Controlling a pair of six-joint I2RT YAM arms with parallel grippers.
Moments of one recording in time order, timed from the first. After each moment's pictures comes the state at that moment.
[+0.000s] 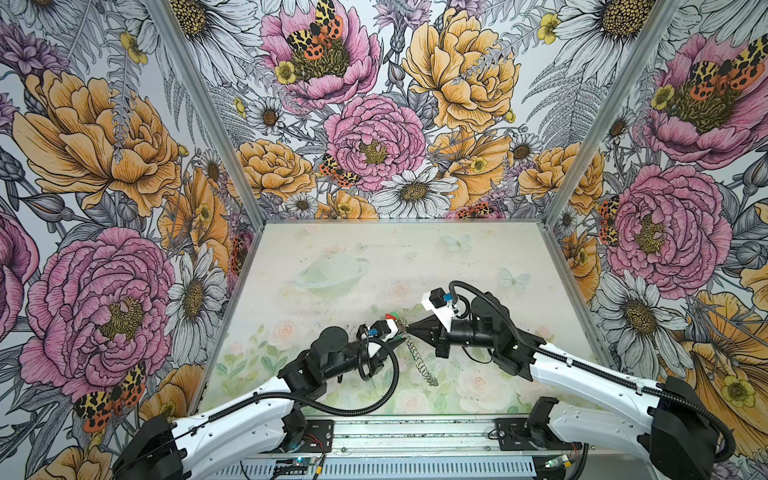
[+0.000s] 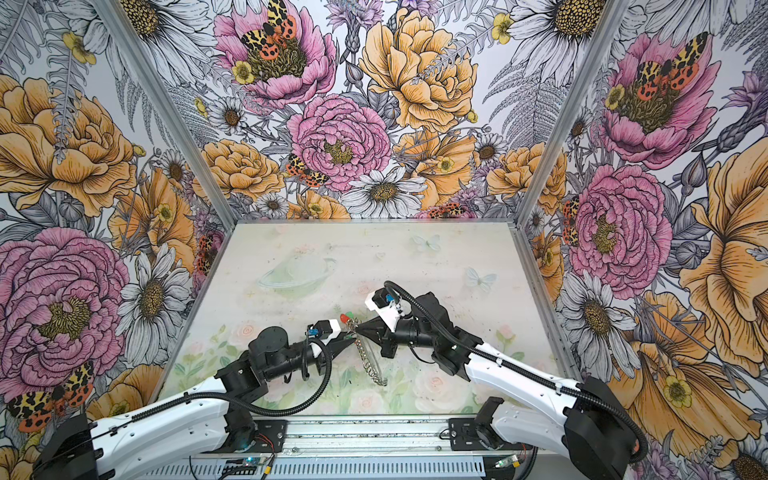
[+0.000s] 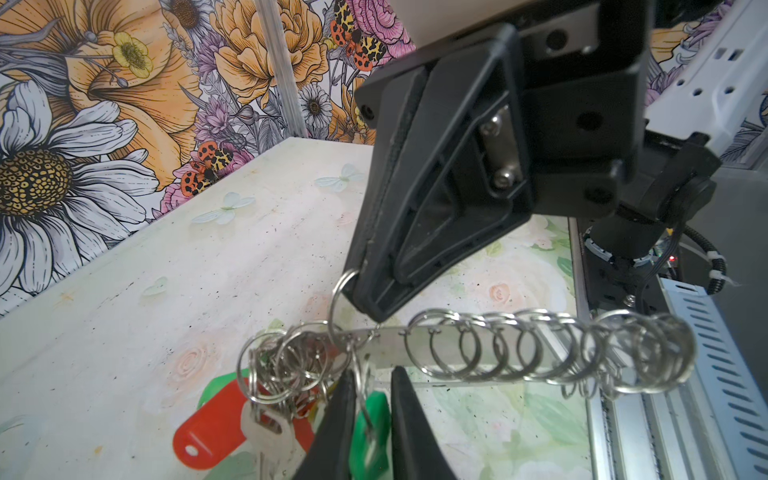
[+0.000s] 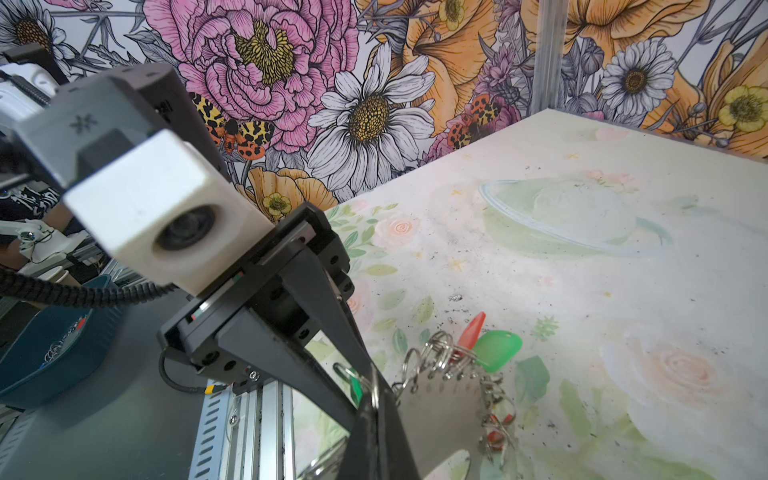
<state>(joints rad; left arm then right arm) -0.87 0.82 0.32 0.29 0.22 0.15 0.80 1.09 0.60 0.22 -0.55 0.15</state>
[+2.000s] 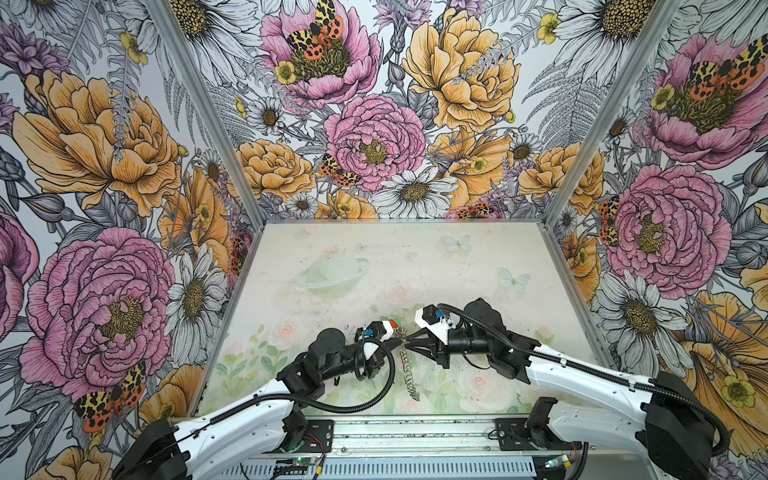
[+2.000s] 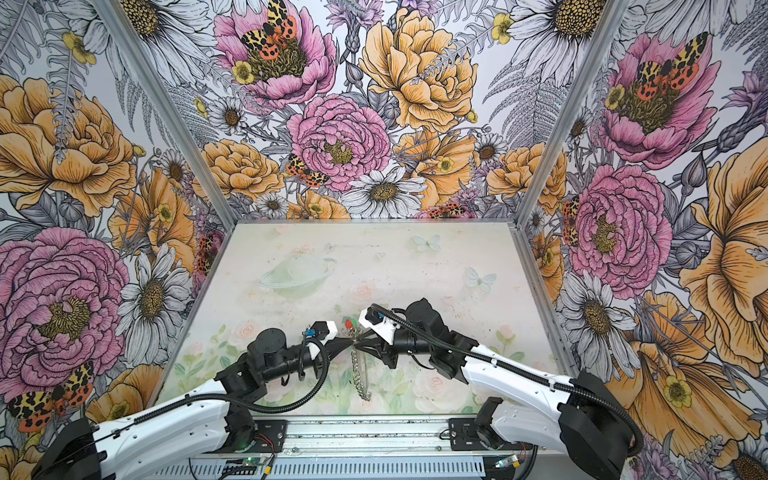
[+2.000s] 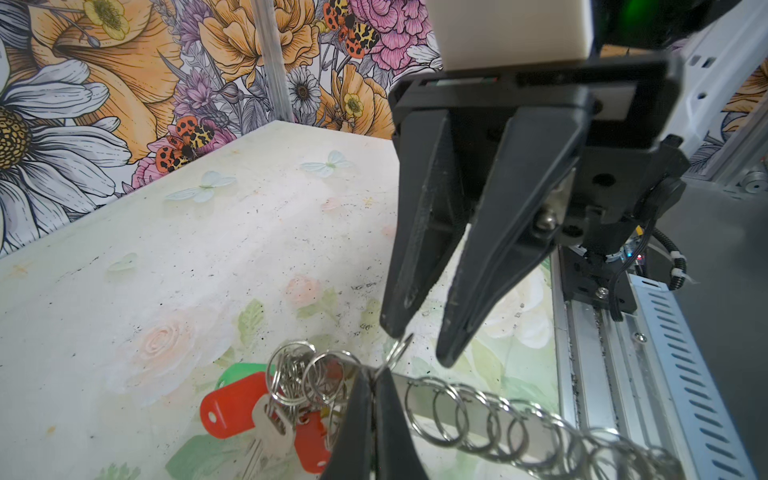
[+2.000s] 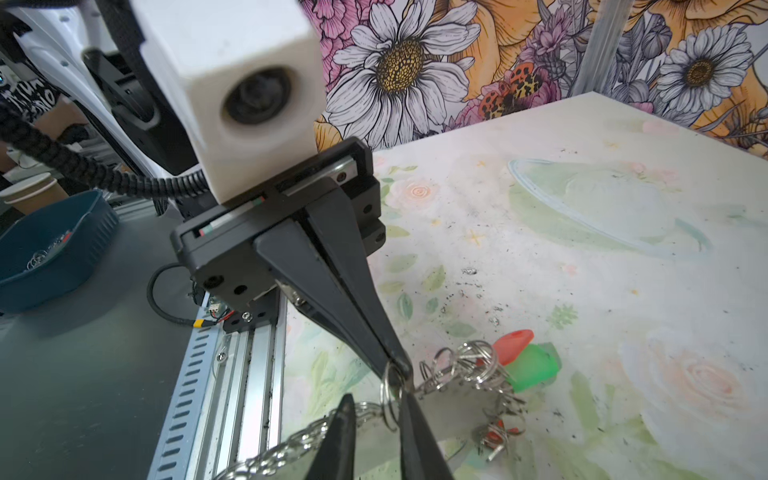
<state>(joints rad) -0.83 0.81 0.27 0.30 0.30 0.10 0.83 1.11 0.61 0.09 -0.57 -0.06</state>
